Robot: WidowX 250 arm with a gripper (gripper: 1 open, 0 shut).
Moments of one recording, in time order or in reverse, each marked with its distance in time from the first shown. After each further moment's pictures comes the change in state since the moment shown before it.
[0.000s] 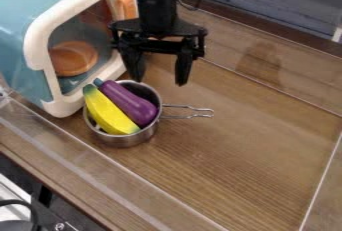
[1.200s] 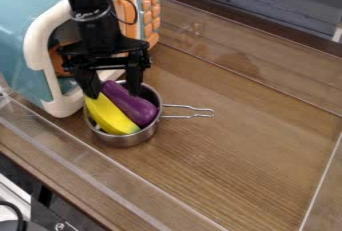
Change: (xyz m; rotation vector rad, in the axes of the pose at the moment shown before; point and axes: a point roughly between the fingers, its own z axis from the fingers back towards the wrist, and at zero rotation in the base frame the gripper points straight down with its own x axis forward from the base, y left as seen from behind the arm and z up) arm -0.006 0.058 -0.025 -0.063 -0.024 0.149
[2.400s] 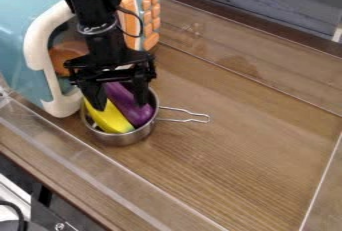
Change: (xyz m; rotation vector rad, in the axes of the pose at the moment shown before) arm -0.006 -0.006 -0.008 -0.017 0.037 0.031
